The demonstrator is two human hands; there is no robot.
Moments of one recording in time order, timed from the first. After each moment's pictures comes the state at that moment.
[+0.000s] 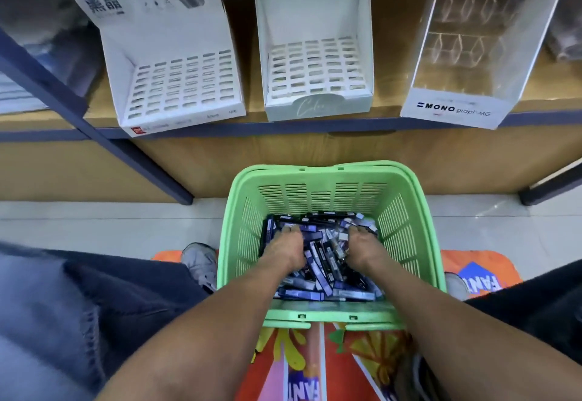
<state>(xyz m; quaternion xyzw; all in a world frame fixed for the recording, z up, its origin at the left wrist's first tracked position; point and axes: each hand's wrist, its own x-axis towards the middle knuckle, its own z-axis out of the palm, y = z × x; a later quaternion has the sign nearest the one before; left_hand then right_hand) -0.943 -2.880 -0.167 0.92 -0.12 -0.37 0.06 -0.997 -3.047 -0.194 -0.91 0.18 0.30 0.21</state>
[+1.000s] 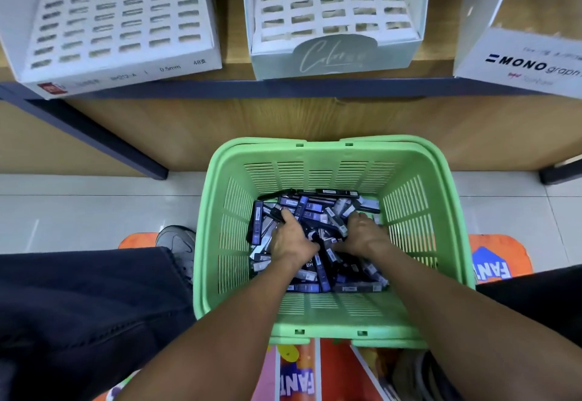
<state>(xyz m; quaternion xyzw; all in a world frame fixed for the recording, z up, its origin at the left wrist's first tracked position) -0.943 -2.899 -0.233 0.90 0.07 -0.35 0.25 -0.972 -3.058 -0.247 -0.89 0.19 0.38 0.15</state>
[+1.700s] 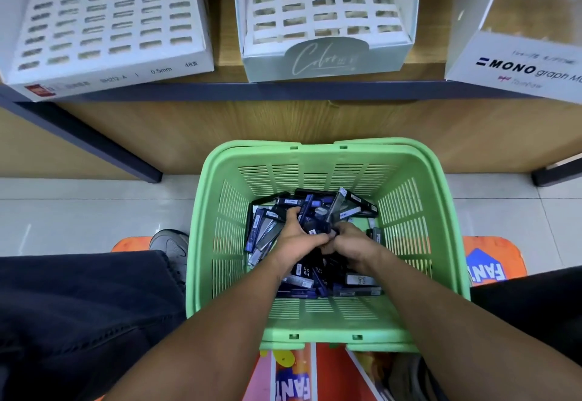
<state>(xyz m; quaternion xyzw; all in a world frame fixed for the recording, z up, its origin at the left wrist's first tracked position) -0.938 -2.901 -0.240 0.75 0.11 -0.42 0.49 -0.980 -3.042 -0.227 -0.62 0.35 0.33 0.62</state>
